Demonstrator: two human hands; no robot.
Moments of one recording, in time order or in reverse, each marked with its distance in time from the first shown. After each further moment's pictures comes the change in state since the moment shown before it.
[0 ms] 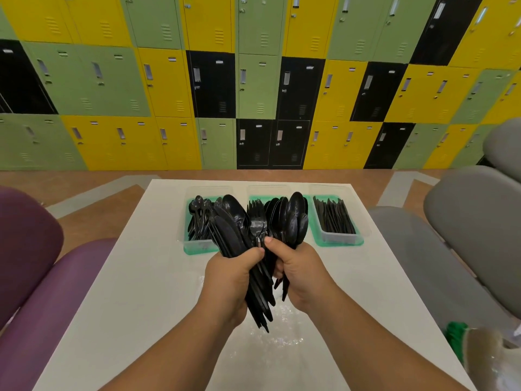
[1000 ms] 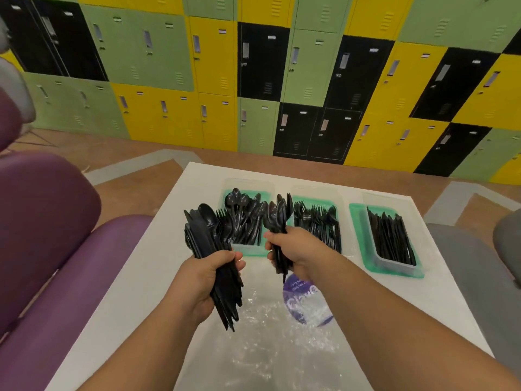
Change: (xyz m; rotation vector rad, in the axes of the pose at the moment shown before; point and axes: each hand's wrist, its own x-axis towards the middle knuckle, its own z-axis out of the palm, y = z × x) left_hand 0.101 0.010 -0.095 -0.122 0.243 -0.238; right_hand 0.151 0.030 0.049 -0.432 -0.143 0.392
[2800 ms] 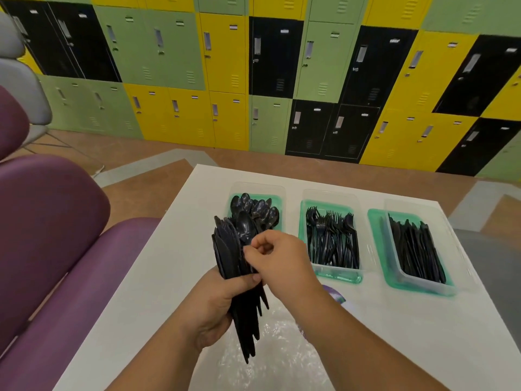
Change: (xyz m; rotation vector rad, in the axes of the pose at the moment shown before) left_hand 0.015 -0.006 0.002 0.180 -0.351 0.119; right_hand -0.012 -0.002 0.037 -0.395 0.203 -0.556
